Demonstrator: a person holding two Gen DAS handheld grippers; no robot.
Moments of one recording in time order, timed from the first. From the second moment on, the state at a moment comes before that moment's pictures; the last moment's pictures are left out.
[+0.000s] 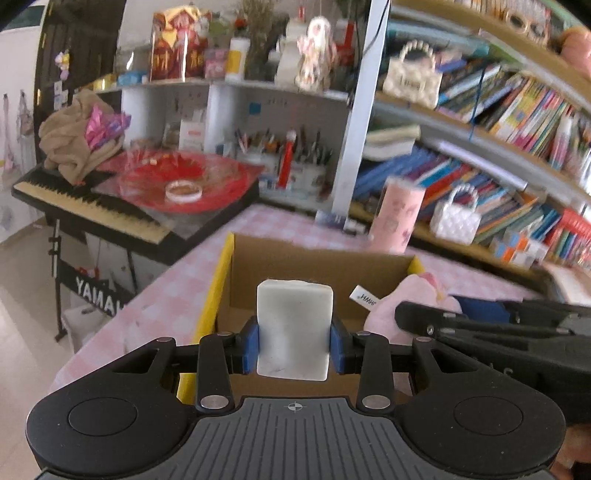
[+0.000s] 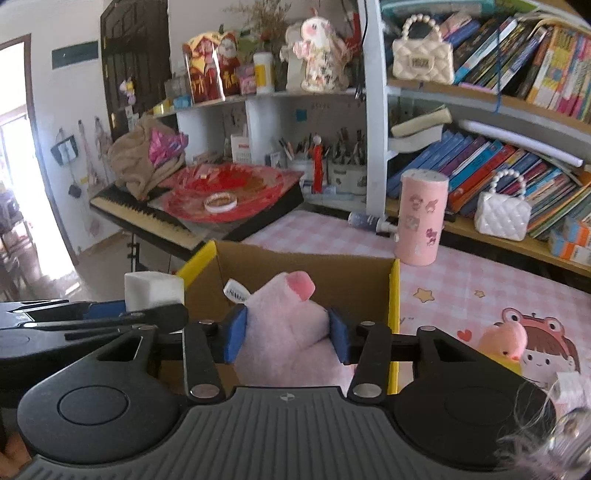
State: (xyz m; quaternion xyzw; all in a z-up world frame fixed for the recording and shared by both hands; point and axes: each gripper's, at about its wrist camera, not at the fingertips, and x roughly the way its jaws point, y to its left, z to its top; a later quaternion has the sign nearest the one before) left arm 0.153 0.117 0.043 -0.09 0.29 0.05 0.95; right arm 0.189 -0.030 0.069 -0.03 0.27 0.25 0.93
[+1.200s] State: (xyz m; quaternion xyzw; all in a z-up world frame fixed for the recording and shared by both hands) left arm 0.140 0.097 0.036 -0.03 0.27 0.09 0.96; right arm 0.212 -0.053 0.041 -0.04 0.25 0.24 0.94
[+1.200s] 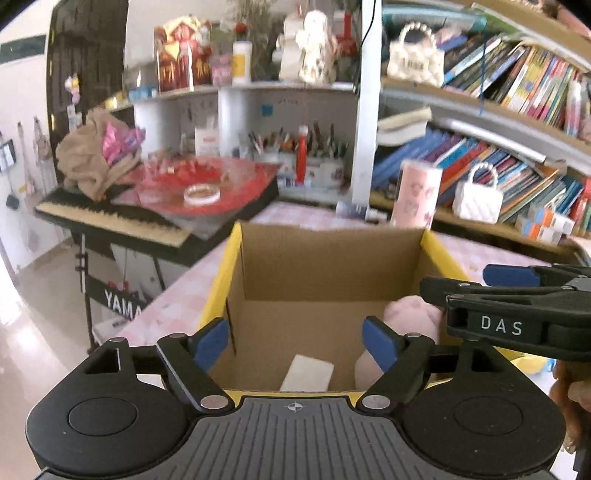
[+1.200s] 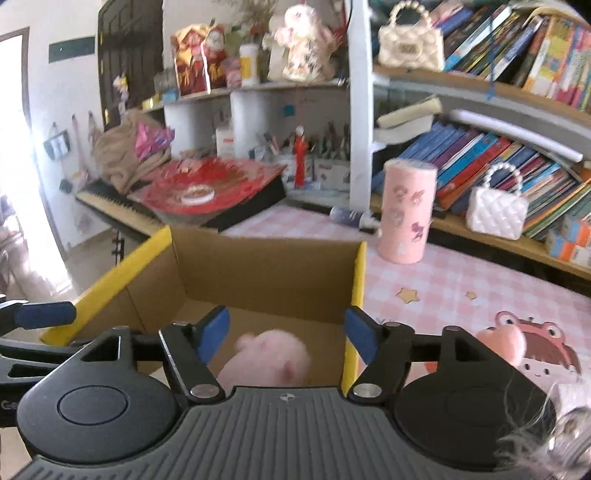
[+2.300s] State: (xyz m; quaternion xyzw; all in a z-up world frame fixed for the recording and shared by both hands) left arm 0.019 0.111 0.010 -0.04 0.34 0.02 0.94; right arm 0.036 -0.062 0.014 -0.04 0.33 0.07 0.94
